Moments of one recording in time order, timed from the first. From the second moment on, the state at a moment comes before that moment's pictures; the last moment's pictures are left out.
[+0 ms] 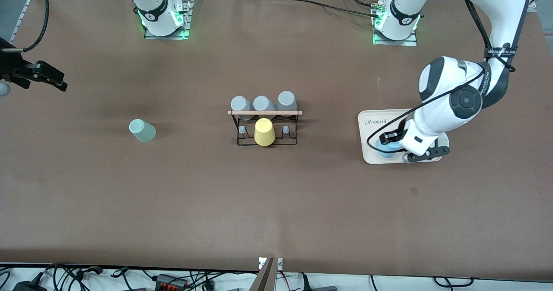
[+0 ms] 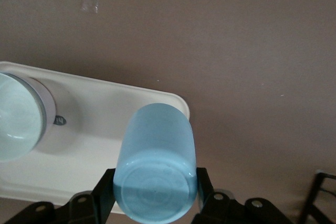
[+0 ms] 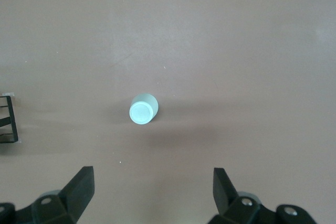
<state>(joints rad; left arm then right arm) -0.06 0.34 -0.20 -1.79 -0.02 2.08 -0.57 -0.05 -0.05 -0.01 -1.73 -0.03 1.68 -0.01</state>
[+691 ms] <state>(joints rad) -0.36 0.52 -0.21 -1.45 -0.03 1.99 -1.21 -0.05 -0.05 -0.01 -1.73 -0.03 1.67 -0.01</state>
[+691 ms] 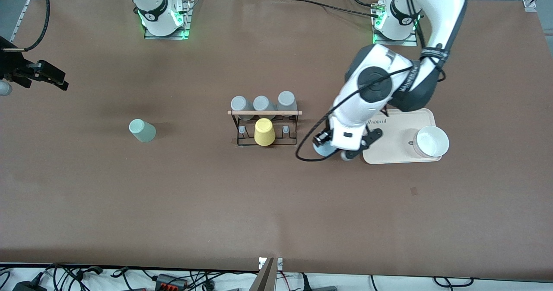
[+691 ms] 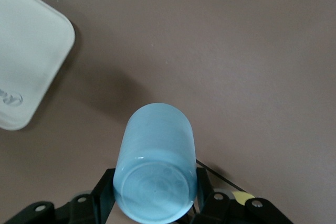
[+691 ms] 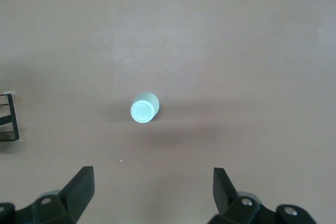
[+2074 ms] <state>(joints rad) -0.53 0.73 -0.21 -1.30 -0.05 2.01 -1.39 -0.05 -0.05 0.00 -1.73 -0.03 1.66 -0.01</state>
